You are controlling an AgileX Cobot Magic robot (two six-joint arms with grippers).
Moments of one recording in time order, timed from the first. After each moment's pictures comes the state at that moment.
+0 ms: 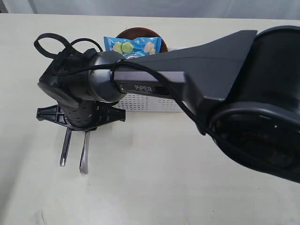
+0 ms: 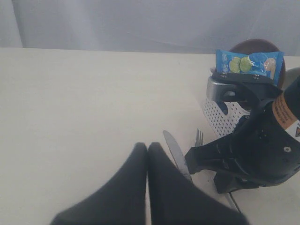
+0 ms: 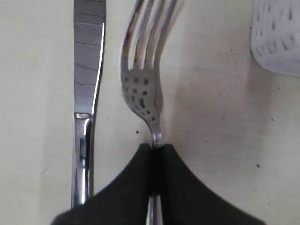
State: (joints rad) left arm -0.21 0.00 0.00 -0.03 0.35 -0.09; right arm 1.09 2.29 -1.72 -0.23 0.84 1.13
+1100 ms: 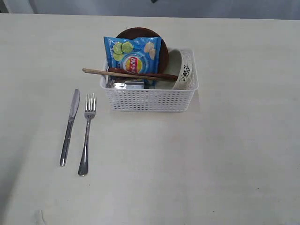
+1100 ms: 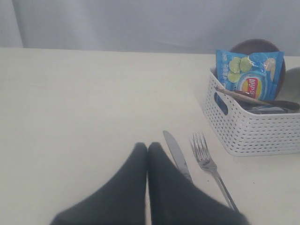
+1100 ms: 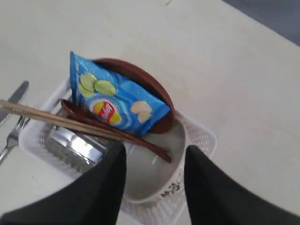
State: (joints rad) left arm -0.21 0.00 0.00 -0.03 0.35 -0.09; right arm 0.69 1.74 -1.72 -0.21 1.07 0.15
